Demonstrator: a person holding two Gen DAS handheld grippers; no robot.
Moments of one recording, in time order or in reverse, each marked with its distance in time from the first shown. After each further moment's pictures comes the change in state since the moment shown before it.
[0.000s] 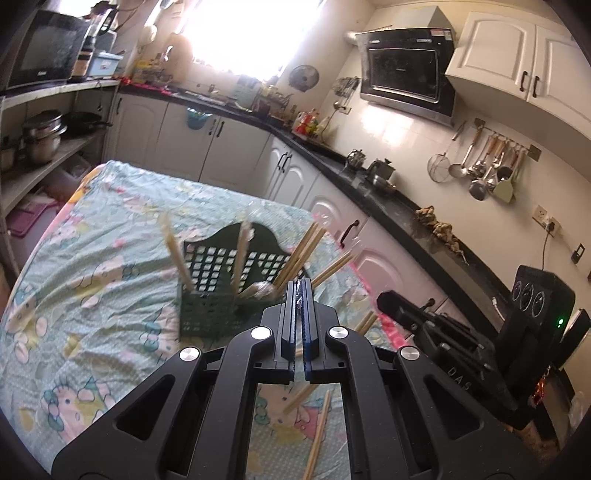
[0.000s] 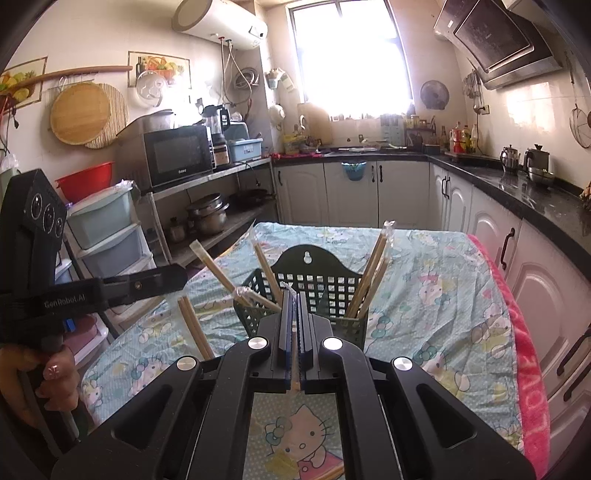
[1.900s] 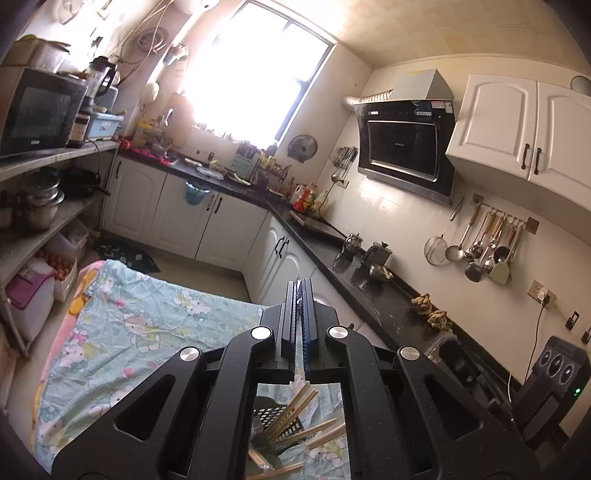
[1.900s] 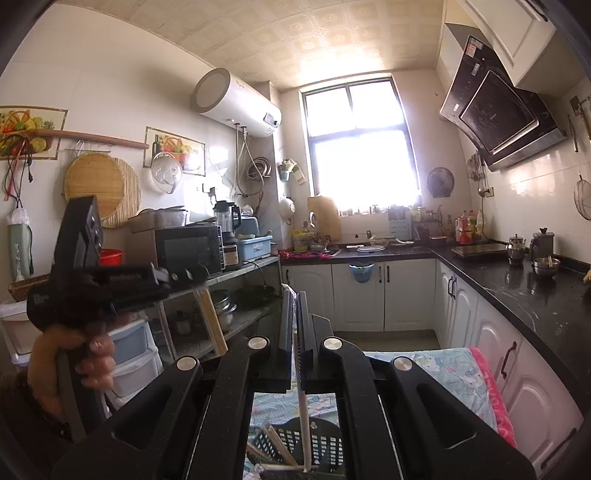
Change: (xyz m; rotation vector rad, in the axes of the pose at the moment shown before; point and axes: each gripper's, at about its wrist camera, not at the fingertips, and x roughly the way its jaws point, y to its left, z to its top) left arm -0.024 0.006 0.172 -0.020 -0.235 -0.004; right arm -0.026 0.005 0.144 -0.049 -0.344 0.031
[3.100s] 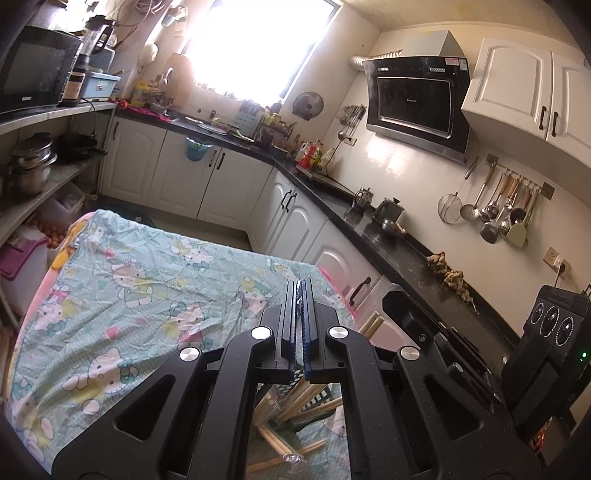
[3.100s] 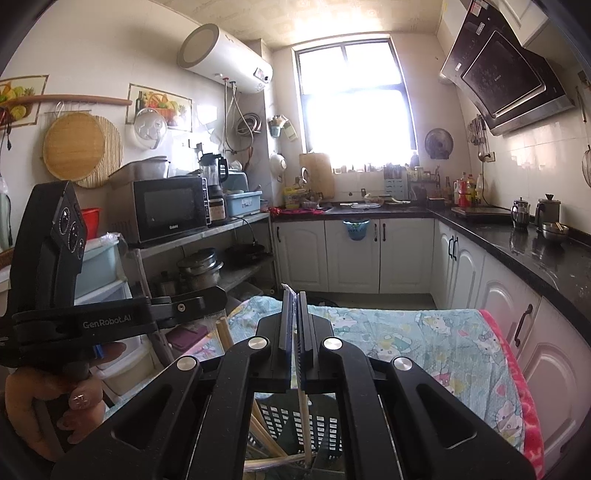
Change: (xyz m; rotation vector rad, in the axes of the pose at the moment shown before) left arm 0.064 0.029 -0.074 0.002 0.144 0.009; right arm 0.085 -0.002 -0.079 0.007 0.163 -0.045
